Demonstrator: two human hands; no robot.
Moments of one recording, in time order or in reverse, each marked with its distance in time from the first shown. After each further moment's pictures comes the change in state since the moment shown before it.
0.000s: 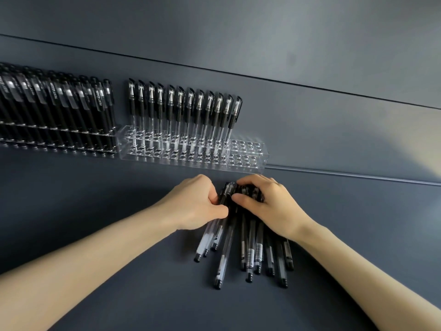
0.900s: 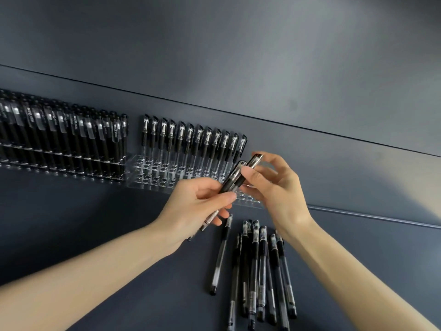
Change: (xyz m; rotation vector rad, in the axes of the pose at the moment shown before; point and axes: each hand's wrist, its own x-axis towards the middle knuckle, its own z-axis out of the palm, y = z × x) left_hand 0.007 0.004 -0.017 -0.899 0.246 0.147; right_hand 0.040 -0.052 -0.032 1.025 0.279 0.021
